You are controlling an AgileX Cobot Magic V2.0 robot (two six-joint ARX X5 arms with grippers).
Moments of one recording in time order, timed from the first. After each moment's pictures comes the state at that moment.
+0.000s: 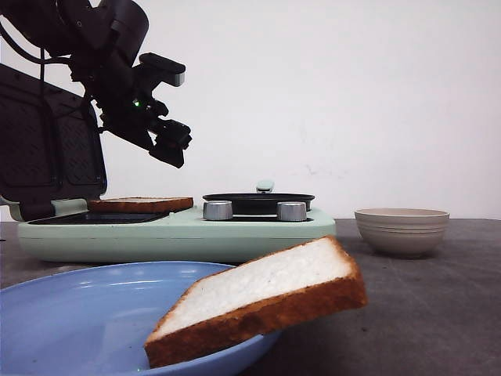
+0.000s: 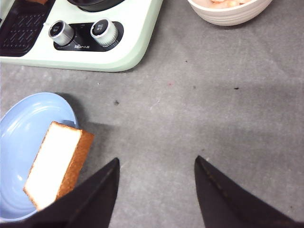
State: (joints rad) left arm -0.33 1.86 1.34 0.08 -0.08 0.46; right arm 0.15 0.60 0.62 -0.75 -0.39 0.26
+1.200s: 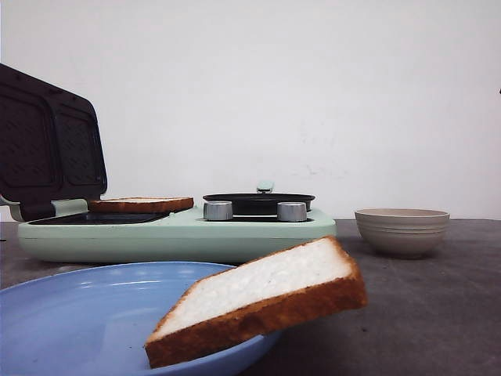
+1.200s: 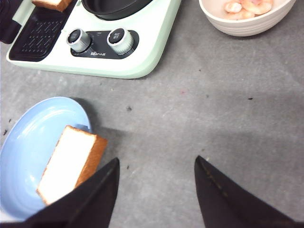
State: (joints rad) left arm -0.30 1.20 1.38 -0.40 -0.06 0.11; right arm 0.16 0.60 0.62 -0.72 -0.44 0.26
